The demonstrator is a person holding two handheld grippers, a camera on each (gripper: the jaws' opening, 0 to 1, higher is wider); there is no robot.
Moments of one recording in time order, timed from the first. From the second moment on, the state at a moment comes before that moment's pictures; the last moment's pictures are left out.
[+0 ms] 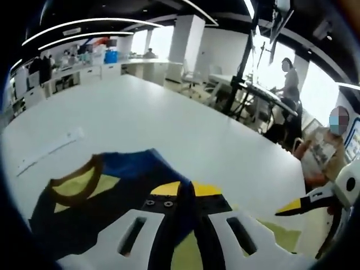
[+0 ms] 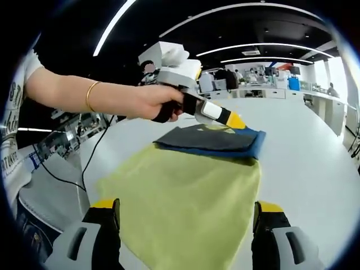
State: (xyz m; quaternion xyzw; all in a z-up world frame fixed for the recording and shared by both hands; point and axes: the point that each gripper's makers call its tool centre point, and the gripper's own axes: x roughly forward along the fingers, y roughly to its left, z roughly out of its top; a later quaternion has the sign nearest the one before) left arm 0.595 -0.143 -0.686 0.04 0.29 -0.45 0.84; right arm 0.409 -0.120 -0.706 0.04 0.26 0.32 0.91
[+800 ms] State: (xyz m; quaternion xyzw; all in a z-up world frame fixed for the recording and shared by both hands) left arm 0.566 -0.067 -0.656 0.04 0.23 -0.46 0.86; right arm 0.407 -0.111 -0.696 -0.02 0.28 0.38 0.88
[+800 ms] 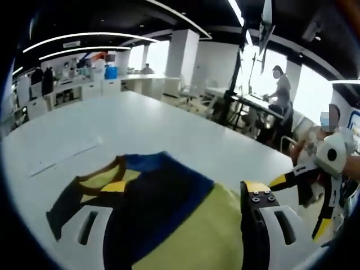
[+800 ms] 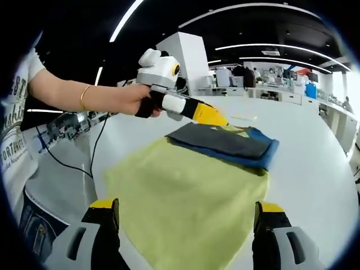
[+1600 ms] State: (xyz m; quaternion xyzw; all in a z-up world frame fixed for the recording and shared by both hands) left arm 0.484 0.020 -0.662 0.09 0.23 -0.48 0.84; right arm 0.385 -0.106 -0.702 -0.07 0.31 0.41 0.85
